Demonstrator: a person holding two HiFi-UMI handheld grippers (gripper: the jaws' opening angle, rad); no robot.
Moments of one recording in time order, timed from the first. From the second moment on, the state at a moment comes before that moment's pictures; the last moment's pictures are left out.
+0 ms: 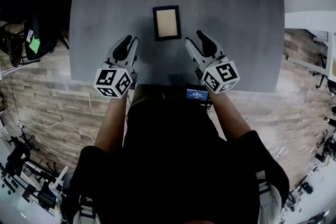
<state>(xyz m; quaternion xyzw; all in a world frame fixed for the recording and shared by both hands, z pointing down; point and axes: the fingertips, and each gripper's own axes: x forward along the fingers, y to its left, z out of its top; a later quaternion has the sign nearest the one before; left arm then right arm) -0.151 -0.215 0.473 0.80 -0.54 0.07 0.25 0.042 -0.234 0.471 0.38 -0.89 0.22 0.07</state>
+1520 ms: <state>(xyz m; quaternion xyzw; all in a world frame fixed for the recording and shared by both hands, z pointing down) -0.090 -0.290 0.647 0.78 -0.39 0.27 0.42 0.003 -0.301 0.641 0.37 -0.81 0.36 0.28</state>
